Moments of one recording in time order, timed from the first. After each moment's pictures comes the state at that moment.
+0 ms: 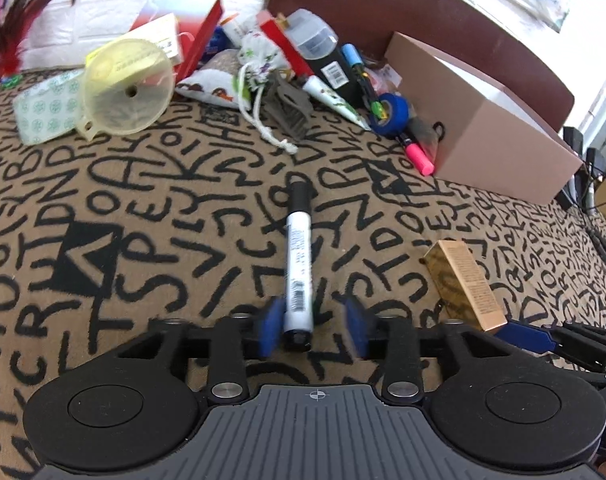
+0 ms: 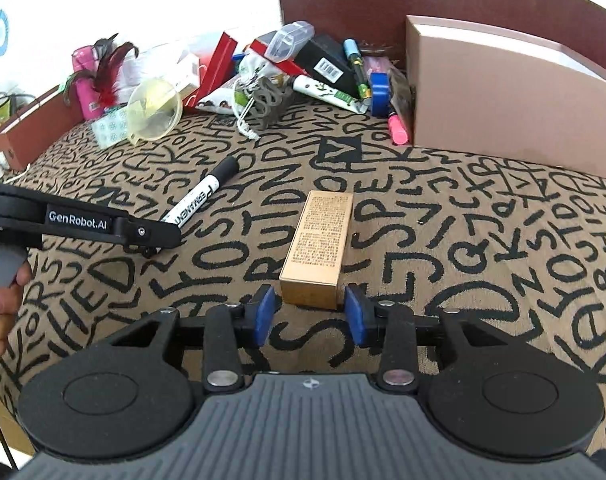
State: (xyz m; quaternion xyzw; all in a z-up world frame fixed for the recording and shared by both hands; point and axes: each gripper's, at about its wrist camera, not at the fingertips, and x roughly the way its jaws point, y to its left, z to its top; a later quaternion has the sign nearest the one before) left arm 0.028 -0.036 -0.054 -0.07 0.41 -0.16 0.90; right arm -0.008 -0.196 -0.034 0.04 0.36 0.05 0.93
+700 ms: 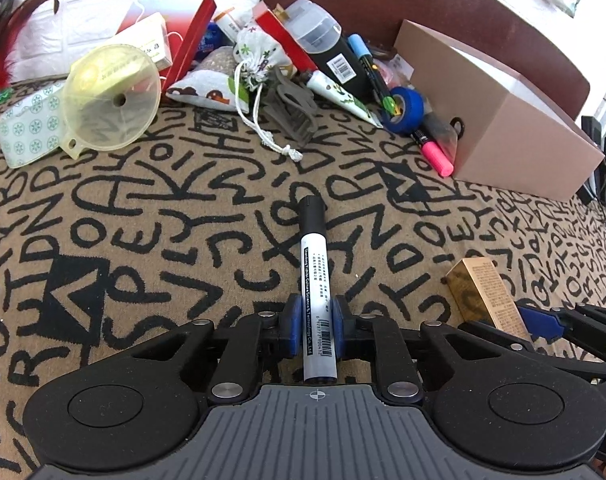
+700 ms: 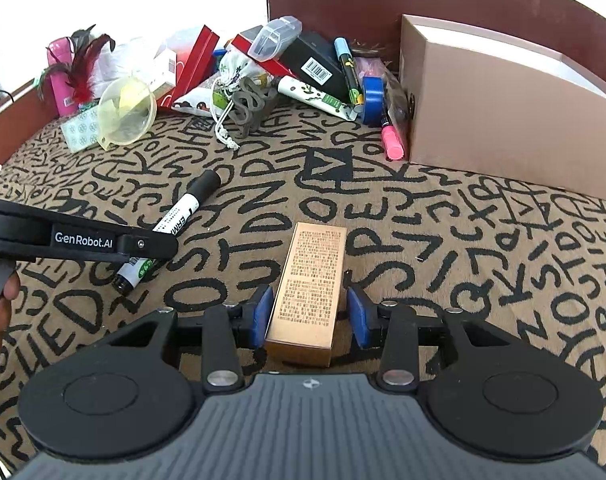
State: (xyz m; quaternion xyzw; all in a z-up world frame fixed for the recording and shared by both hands) left arm 0.054 -0.046 -0.058 -0.06 0.42 -0.14 0.89; right arm 0.028 -0.185 -0.035 0.01 0.37 0.02 0.93
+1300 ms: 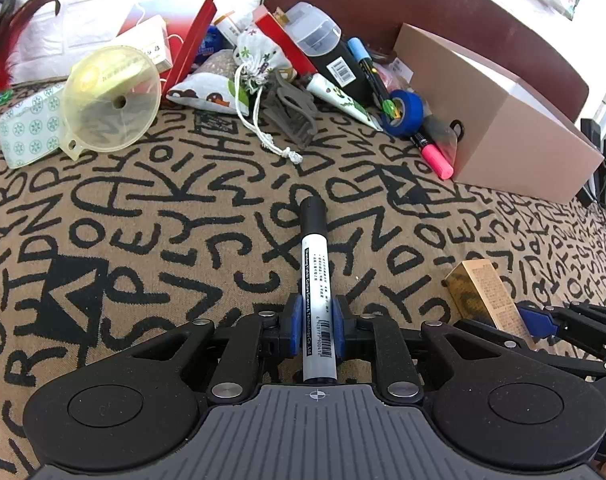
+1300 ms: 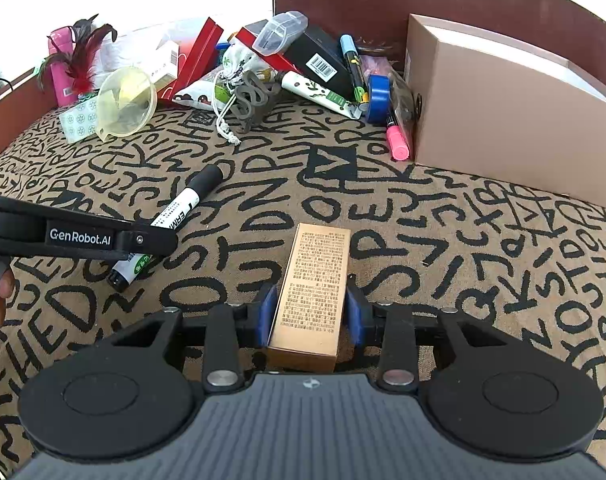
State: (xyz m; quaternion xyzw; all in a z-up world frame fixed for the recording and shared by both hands) left arm 0.054 -0.047 -0.059 -0.06 0.41 -0.14 0.90; right arm 0.033 -0.181 -0.039 0.00 0.37 0.02 0.93
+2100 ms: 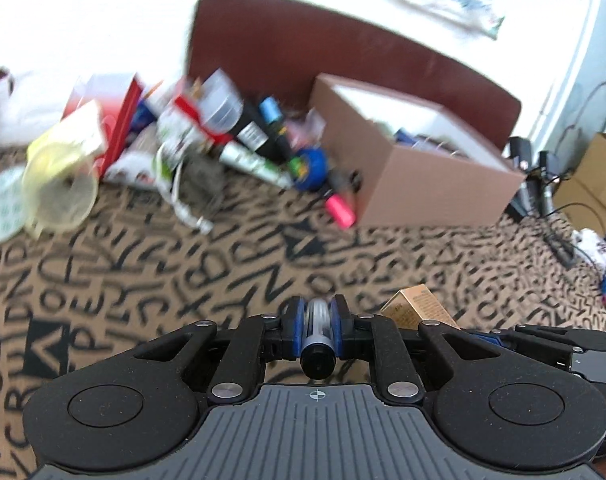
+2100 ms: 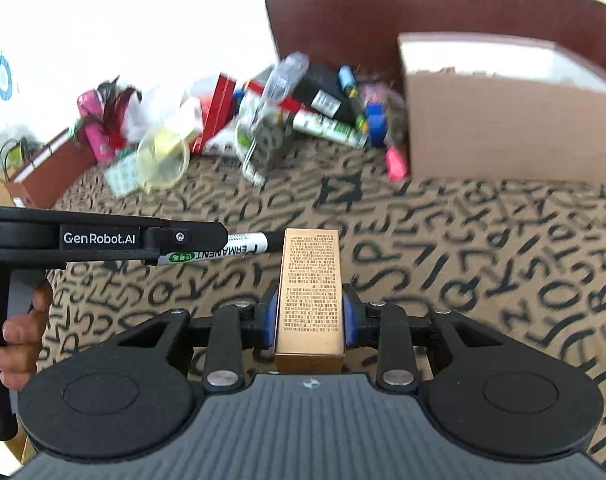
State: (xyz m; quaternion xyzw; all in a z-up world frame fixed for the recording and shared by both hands) left arm 0.030 -0.089 0.007 -0.04 0.35 -0.22 0.91; right arm -0.005 -0.216 0.010 0.08 0.33 0.06 0.94
